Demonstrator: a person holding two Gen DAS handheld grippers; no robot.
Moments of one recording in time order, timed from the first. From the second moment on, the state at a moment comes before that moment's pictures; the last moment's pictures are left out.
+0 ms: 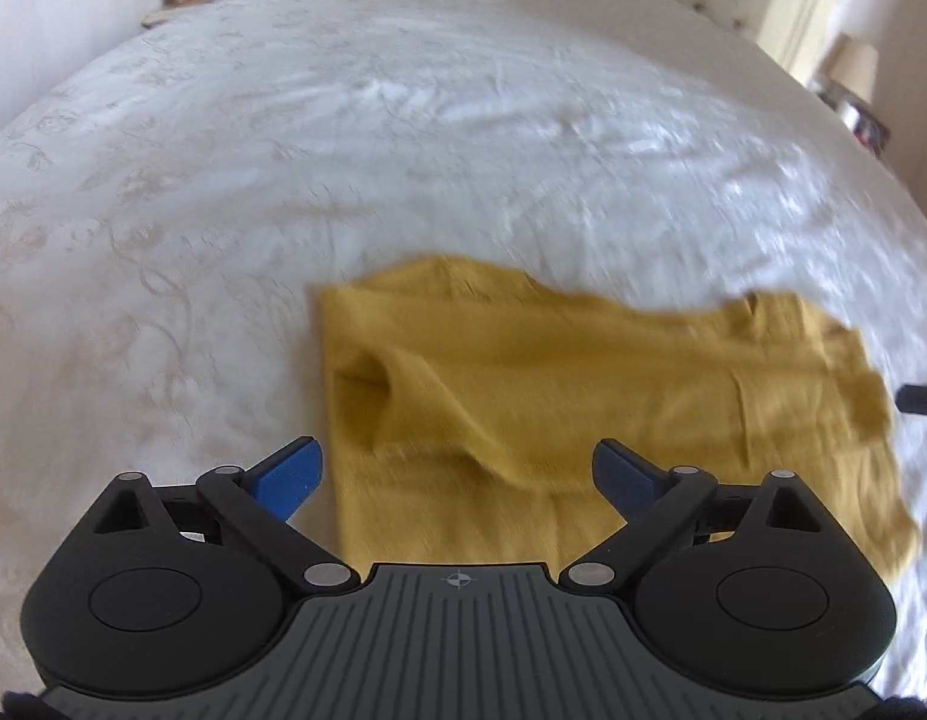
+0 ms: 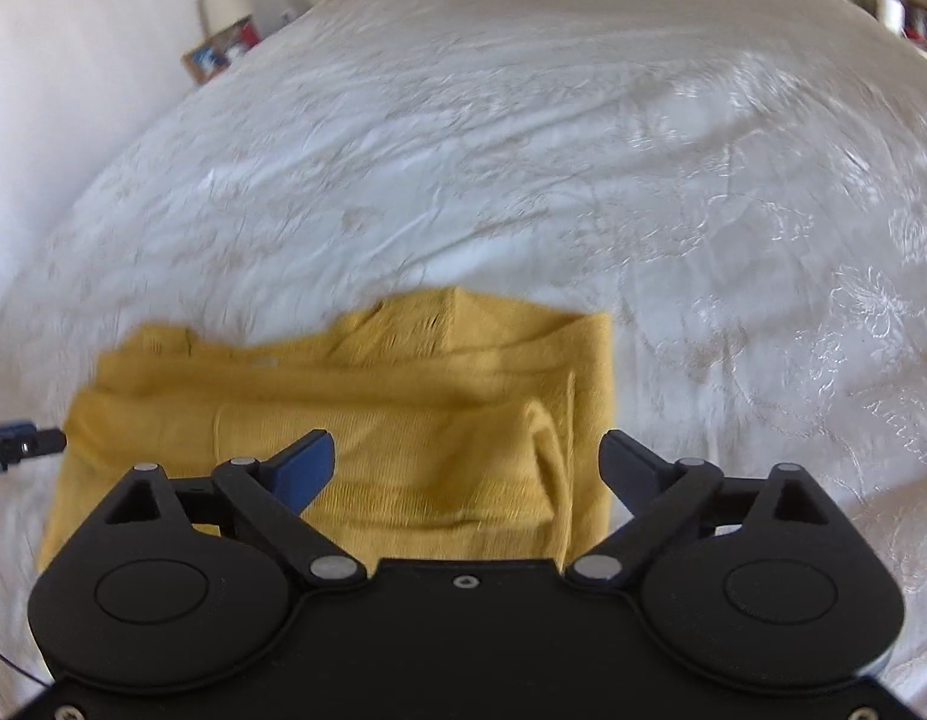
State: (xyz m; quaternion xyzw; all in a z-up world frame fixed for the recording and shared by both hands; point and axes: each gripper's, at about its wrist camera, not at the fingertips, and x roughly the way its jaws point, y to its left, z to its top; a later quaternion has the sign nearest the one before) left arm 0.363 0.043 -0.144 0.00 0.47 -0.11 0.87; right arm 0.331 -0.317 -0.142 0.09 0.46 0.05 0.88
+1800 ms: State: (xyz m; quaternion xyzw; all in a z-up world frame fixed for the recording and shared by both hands) left arm 0.465 0.058 -0.168 0.01 0.49 -0.01 0.87; right arm 0.343 -0.284 -0.157 0.06 0.47 0.05 0.88
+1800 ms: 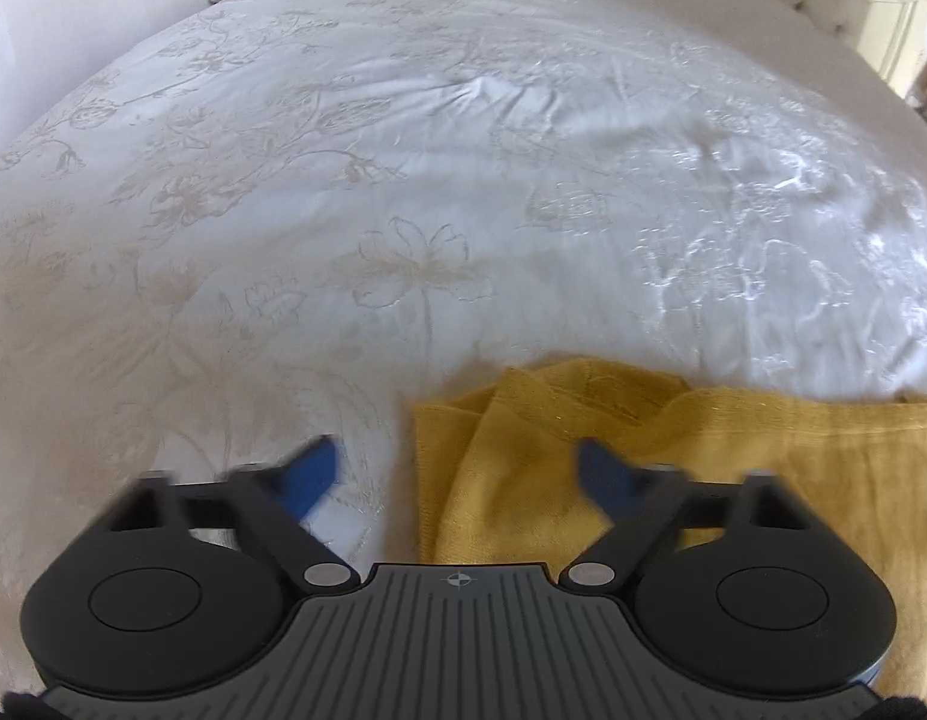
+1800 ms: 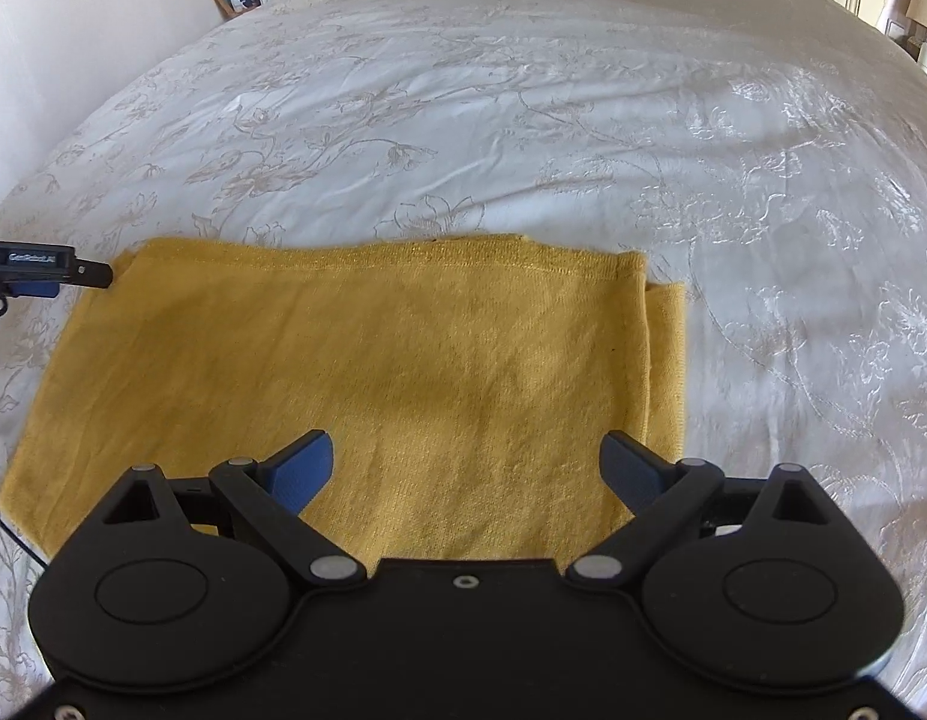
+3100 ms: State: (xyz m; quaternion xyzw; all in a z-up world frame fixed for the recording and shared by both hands) left arm 0.371 0.057 -0.165 -0.01 0.51 -0.04 0.86; right arm 0.306 -0.298 -0.178 0.09 0.55 0.01 0.83
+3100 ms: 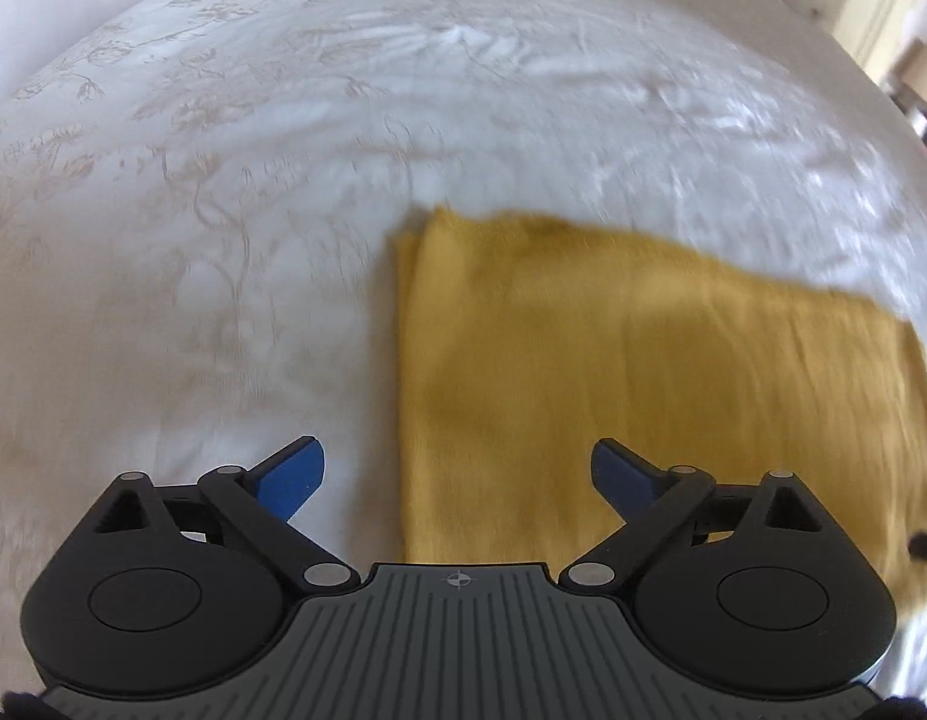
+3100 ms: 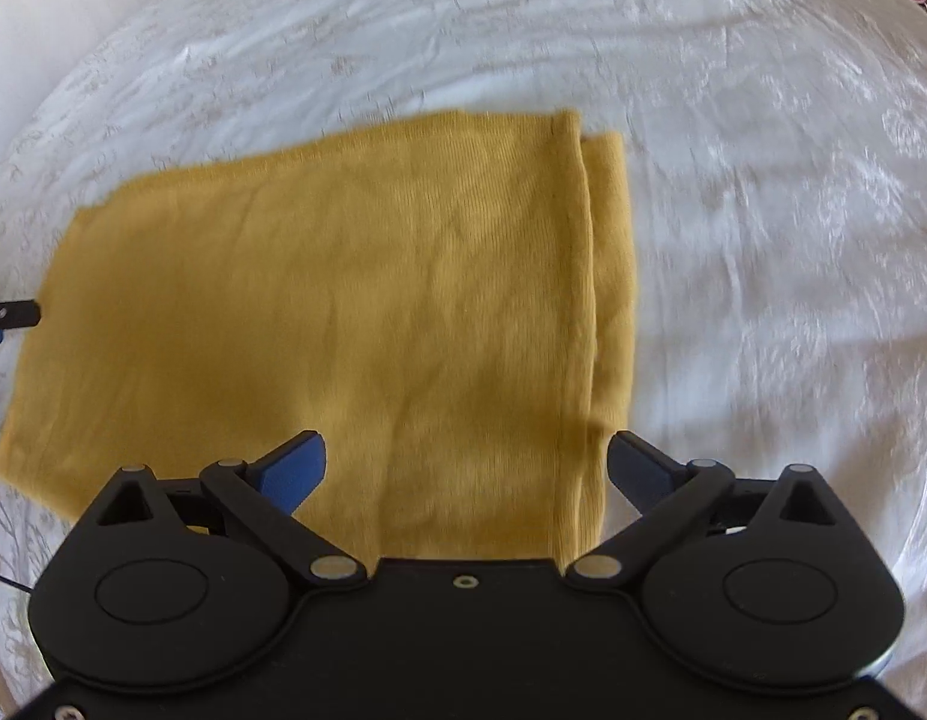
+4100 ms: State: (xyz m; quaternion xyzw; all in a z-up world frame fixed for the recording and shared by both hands) left arm 0.376 -0.004 -0.146 0.00 0.52 -0.09 0.85; right arm 0.326 -0.377 -0.208 0.34 0.53 0.04 0.78
